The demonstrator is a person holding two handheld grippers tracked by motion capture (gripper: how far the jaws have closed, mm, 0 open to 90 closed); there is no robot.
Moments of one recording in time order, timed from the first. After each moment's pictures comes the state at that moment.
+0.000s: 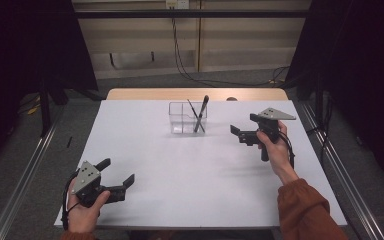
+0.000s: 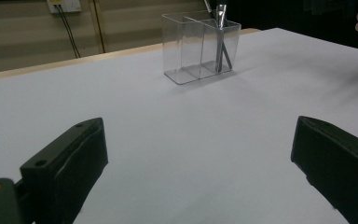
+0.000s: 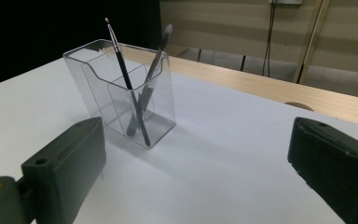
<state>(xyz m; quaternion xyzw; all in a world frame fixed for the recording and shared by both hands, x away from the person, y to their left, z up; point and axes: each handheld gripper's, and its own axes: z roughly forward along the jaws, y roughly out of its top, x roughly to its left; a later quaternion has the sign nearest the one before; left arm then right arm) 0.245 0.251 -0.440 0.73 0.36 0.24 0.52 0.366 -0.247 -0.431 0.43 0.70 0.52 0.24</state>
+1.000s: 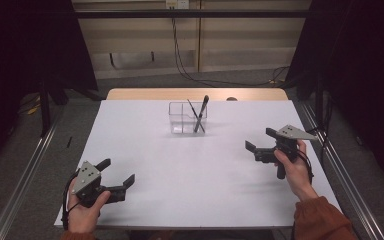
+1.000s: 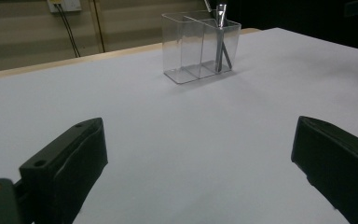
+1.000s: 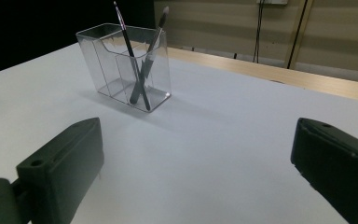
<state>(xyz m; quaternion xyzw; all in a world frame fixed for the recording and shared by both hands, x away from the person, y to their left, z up) 0.245 0.250 -0.440 0.73 0.36 0.24 0.52 0.307 -0.277 -0.436 0.44 0.69 0.51 0.26</state>
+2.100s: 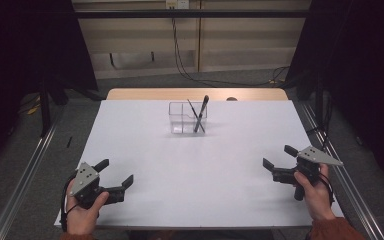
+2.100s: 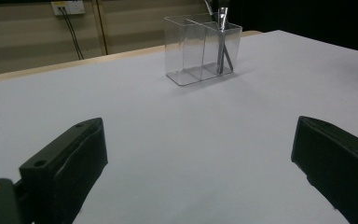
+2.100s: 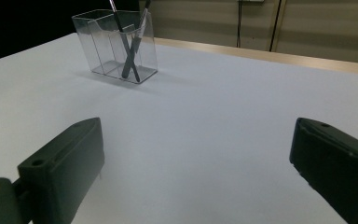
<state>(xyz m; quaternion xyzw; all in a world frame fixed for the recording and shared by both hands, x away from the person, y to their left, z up) 0.241 0.253 -0.438 0.73 0.37 0.25 0.52 0.245 -0.310 -0.449 0.46 0.68 0.50 0.28</state>
